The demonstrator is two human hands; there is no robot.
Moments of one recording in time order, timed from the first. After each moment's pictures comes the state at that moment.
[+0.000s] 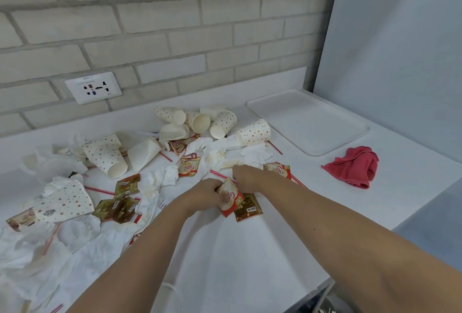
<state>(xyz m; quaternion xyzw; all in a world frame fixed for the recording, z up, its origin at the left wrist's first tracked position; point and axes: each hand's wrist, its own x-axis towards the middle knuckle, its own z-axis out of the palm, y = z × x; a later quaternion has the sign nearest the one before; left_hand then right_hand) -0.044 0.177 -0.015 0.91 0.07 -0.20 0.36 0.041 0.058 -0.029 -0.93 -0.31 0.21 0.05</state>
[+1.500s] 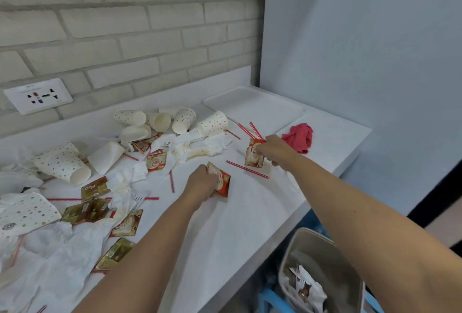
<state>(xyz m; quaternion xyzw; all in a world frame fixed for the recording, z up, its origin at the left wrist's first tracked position) -0.075 0.119 -0.019 0.87 0.11 -0.08 0.47 -0.013 -0.066 0.008 -0.87 0.07 0.08 0.49</state>
